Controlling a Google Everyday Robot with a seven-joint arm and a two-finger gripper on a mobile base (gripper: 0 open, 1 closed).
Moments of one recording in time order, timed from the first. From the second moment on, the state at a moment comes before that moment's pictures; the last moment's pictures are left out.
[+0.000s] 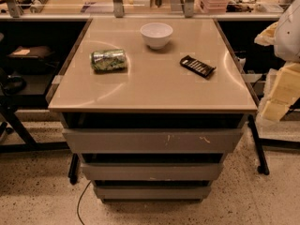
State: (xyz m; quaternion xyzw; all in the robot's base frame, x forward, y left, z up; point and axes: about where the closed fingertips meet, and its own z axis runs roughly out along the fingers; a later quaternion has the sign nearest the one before) arm 0.438 -0.217 0.976 -0.60 0.78 -0.03 0.16
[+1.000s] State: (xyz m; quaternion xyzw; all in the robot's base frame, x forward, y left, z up) arm 0.433 -0.216 0.928 -0.62 0.77 0.00 0.17
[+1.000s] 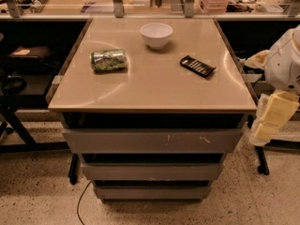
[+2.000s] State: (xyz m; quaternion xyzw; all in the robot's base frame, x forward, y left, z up) arm 0.420 -0.207 0.810 -0.64 0.74 0.05 0.20
